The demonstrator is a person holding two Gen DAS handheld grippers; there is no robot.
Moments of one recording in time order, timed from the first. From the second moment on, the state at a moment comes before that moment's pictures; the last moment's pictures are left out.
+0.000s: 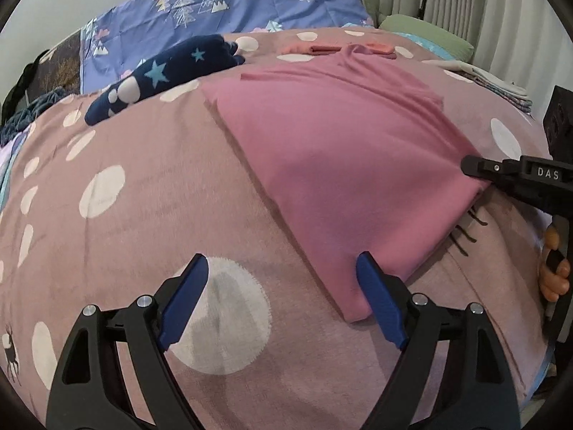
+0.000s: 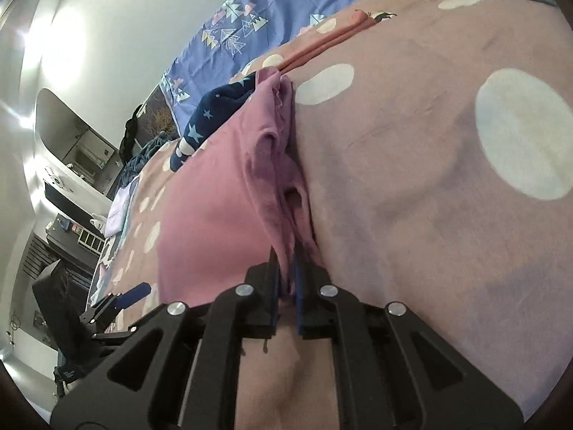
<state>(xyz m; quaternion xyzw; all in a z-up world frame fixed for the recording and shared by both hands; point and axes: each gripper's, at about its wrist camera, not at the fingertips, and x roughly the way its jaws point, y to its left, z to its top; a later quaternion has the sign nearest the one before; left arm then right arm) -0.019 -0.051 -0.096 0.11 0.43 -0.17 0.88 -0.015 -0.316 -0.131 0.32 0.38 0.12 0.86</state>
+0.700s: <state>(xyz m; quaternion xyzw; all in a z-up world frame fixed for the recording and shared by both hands) -0.005 -0.098 -0.114 0.09 0.41 -0.26 0.87 0.009 -0.264 -0.107 0.06 0.40 0.08 0.91</state>
